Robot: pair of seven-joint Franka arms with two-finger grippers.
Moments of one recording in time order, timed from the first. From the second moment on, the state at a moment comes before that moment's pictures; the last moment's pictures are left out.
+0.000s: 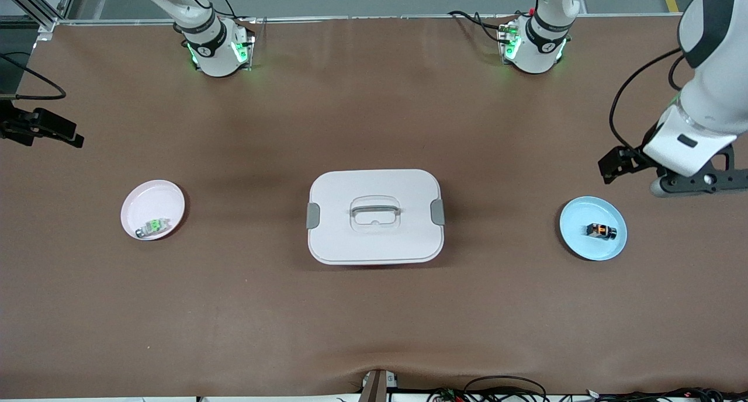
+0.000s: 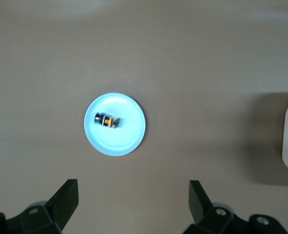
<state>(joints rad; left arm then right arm) 0.05 0.08 -0.23 -1.58 0.15 1.69 -0.21 -0.14 0.06 0.06 -1.48 0.02 1.46 -0.01</state>
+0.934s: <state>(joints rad) -0.05 -0.05 -0.06 -1.65 0.07 1.59 -0.08 -0.13 0.06 0.06 -1.48 0.02 1.46 -0.01</state>
